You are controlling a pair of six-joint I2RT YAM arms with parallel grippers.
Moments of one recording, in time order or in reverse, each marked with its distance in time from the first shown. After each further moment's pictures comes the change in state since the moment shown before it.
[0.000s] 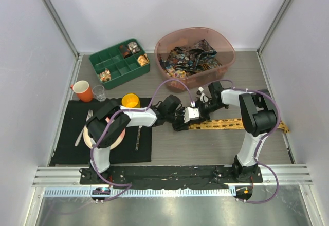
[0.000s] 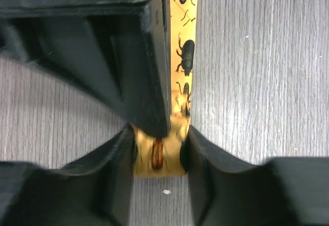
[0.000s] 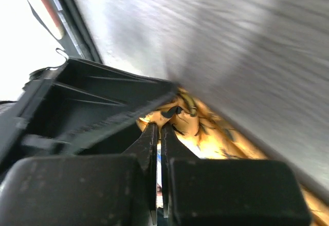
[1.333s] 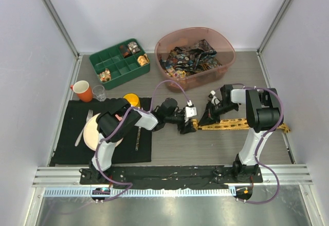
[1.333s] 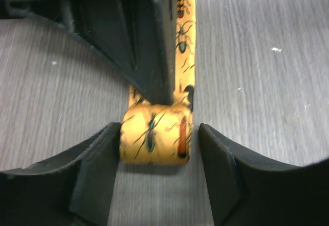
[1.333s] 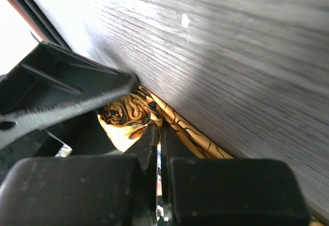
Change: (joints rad) left arm 0.014 0.140 -0.079 0.518 0.173 -0.167; right arm -0.161 0.045 -0.018 -0.122 0.051 -0.094
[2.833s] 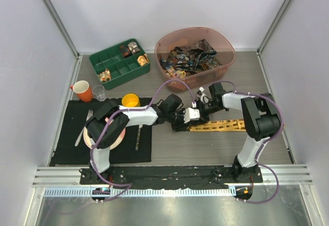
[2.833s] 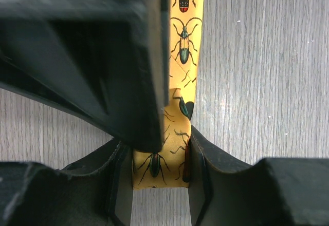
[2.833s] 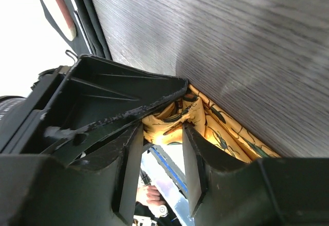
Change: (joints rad) left arm -0.018 -0.147 0.122 -0.647 -0.177 0.198; right arm 0.172 -0.117 -0.056 0.230 -0.078 0.157
